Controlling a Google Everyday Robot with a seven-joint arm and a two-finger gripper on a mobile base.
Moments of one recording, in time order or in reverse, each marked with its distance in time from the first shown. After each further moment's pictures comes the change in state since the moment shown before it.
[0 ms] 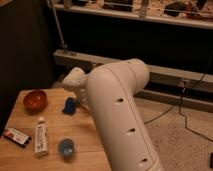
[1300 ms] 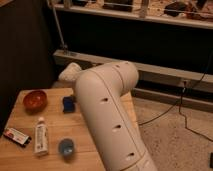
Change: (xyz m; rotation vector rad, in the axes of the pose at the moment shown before) arm -0.041 -0.023 -0.002 0.012 0.009 0.033
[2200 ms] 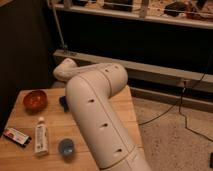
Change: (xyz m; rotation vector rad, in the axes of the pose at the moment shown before) arm -0.051 -0.015 -0.016 0.014 -0.029 0.010
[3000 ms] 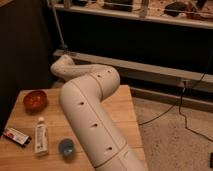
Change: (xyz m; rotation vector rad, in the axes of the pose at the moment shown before) arm -0.031 -0.011 0.000 0.005 0.002 0.012
